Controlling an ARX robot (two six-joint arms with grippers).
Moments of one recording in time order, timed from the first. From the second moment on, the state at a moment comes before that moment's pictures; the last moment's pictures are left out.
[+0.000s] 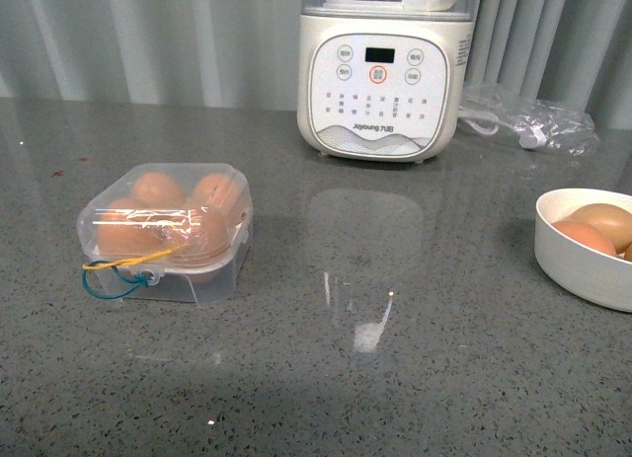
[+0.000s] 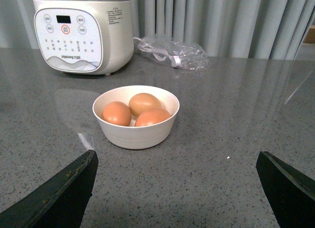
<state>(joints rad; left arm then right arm) 0.00 0.00 0.03 0.00 0.00 0.00 0.00 0.00 0.00 0.00 0.00 -0.01</state>
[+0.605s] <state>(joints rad) 0.00 0.00 0.03 0.00 0.00 0.00 0.00 0.00 0.00 0.00 0.00 -0.01</state>
